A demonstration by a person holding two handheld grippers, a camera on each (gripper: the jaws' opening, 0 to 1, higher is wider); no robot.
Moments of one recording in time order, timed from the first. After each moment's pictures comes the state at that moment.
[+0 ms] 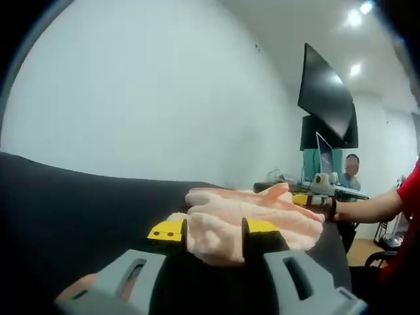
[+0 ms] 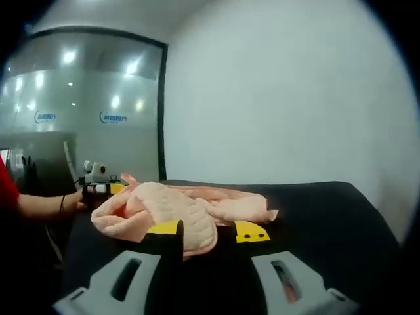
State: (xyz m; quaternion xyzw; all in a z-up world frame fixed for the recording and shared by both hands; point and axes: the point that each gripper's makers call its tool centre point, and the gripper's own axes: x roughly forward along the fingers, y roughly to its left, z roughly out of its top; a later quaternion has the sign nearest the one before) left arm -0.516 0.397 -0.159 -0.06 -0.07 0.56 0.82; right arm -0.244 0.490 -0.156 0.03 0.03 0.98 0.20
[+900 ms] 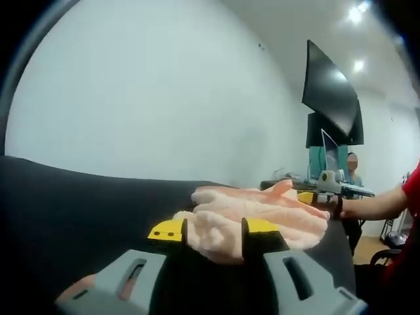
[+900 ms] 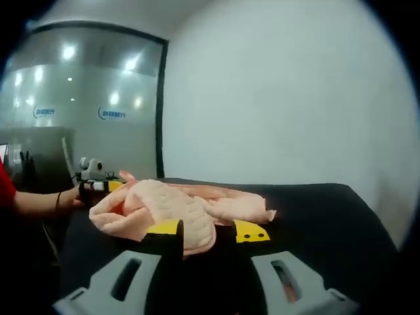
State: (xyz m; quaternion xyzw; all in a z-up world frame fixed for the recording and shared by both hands) left arm -0.520 0.397 -0.162 -0.05 -0.06 0.58 0.81; right arm -0.241 0.490 -0.153 0.03 0.02 0.98 0.21
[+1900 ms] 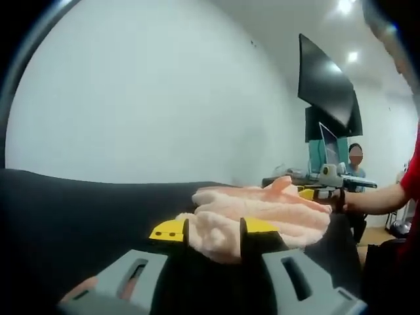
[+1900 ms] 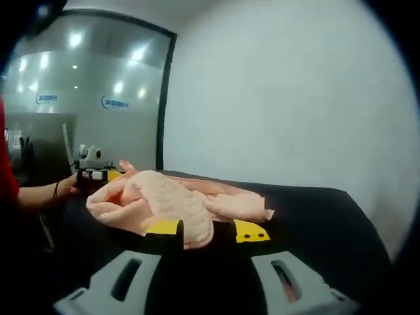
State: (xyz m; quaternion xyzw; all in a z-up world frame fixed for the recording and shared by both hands) left arm -0.523 0.396 -0.160 -0.03 -0.05 0.58 0.81; right arm -0.242 0.487 -0.158 0.01 -0.01 0.98 0.21
